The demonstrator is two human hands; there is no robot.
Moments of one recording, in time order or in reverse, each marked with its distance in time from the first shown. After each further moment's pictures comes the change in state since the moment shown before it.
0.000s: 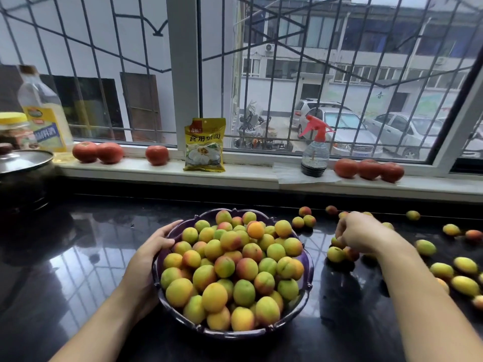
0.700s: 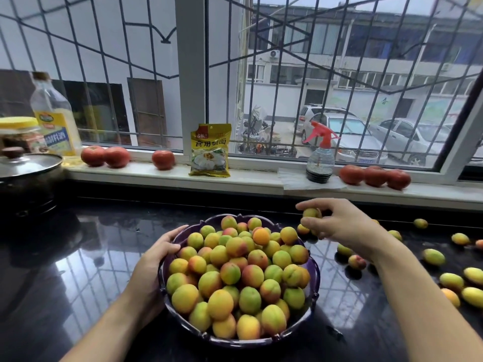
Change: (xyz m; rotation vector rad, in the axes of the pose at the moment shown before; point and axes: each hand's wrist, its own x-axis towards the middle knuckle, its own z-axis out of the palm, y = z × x) left_hand 0.000 0.000 0.001 -0.033 -0.027 -0.001; right_hand -0.026 -0.039 -0.007 0.825 -0.012 -0.496
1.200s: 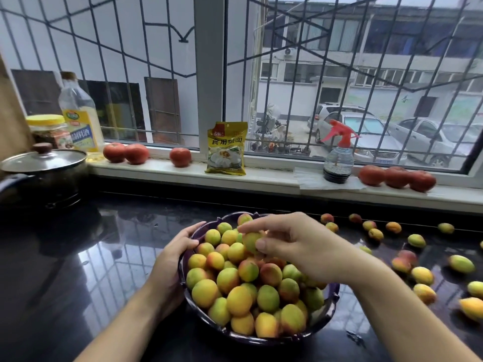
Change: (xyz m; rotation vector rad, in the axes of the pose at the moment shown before) left_hand 0.005 -0.003 -0.004 -0.022 0.044 0.003; right_hand -0.044 -0.074 0.079 -0.139 -0.370 -0.350
